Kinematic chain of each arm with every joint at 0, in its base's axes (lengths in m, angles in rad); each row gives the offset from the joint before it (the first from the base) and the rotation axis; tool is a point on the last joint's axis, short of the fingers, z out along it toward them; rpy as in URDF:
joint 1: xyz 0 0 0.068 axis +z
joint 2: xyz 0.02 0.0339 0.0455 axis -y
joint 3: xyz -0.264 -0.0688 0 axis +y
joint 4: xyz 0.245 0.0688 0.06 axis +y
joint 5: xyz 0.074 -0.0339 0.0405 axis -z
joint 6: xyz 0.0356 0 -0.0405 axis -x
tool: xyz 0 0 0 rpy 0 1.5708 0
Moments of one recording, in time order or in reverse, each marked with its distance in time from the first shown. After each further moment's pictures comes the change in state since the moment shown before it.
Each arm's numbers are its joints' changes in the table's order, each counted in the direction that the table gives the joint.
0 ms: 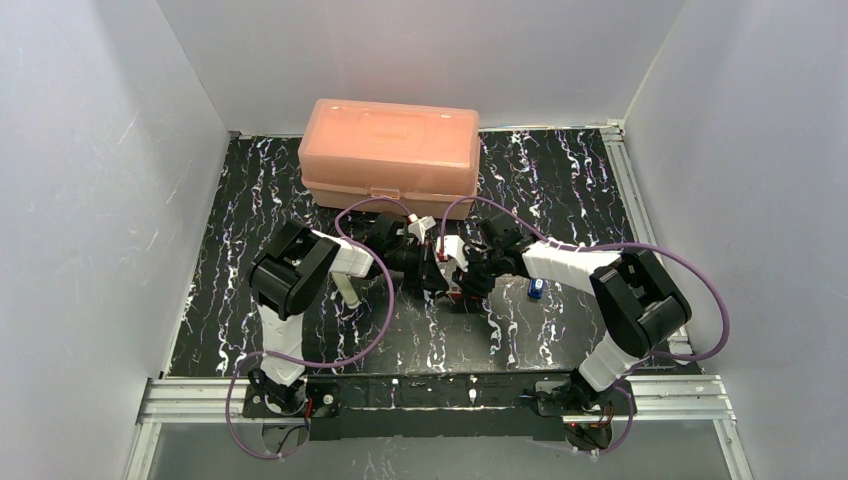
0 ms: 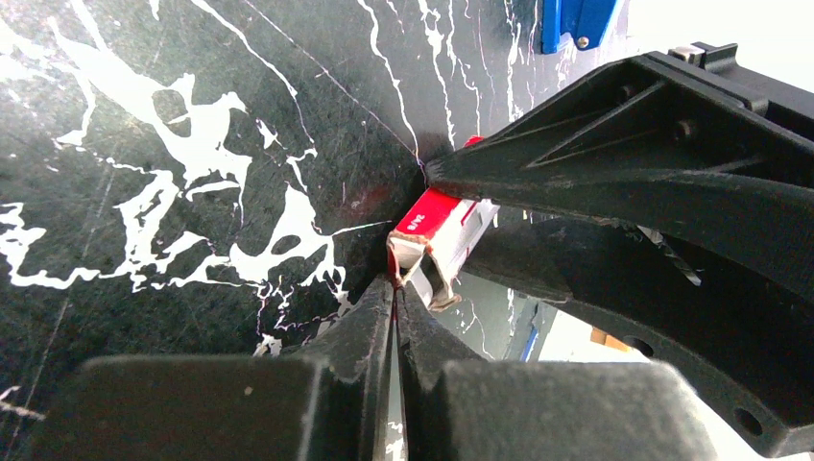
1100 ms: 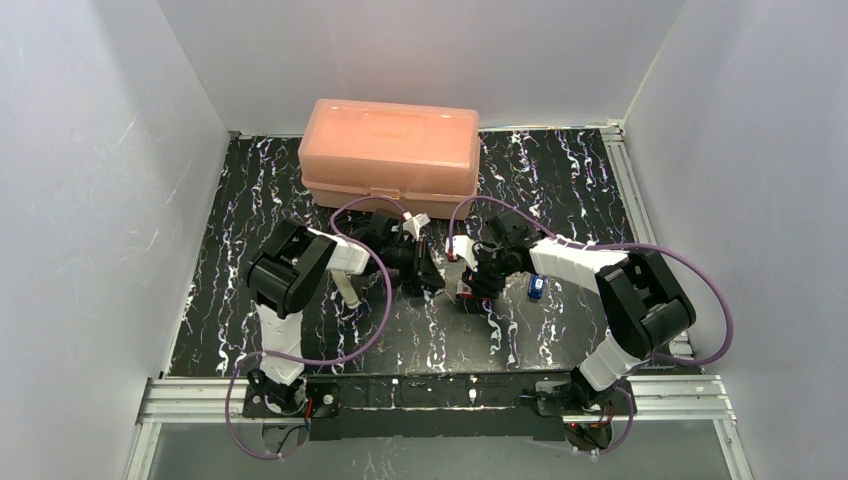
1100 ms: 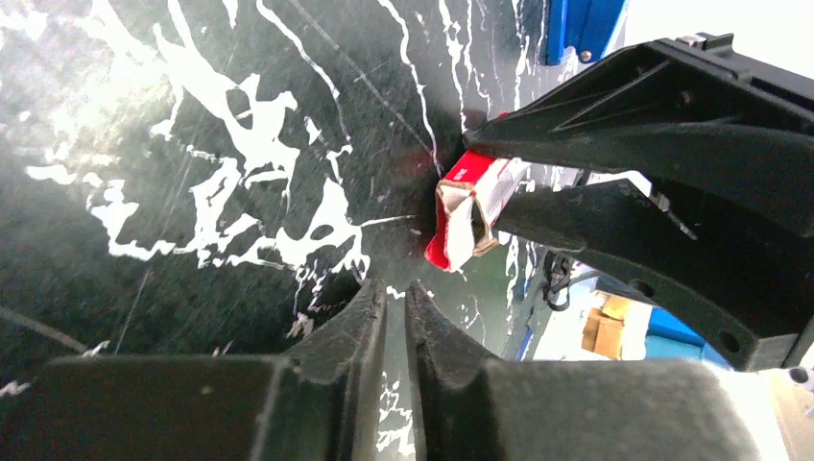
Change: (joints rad) left arm 0.032 0.013 0.008 0.023 0.008 -0.008; right arm -0.058 0.018 0.000 0.103 -0.011 0.072
